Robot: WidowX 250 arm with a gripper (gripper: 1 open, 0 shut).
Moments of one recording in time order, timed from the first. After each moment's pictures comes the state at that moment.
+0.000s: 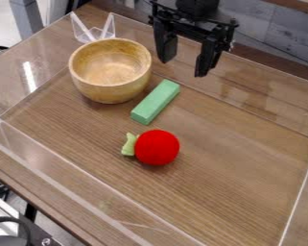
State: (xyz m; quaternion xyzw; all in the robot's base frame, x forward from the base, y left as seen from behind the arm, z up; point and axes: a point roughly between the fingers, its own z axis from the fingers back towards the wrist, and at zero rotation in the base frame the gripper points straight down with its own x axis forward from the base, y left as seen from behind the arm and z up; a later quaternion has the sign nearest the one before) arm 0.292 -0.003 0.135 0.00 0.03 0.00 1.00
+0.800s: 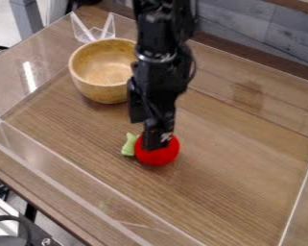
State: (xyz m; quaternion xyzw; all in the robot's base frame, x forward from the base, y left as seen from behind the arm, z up) arm 0.224 0.004 0.076 0.01 0.02 -0.31 0.95
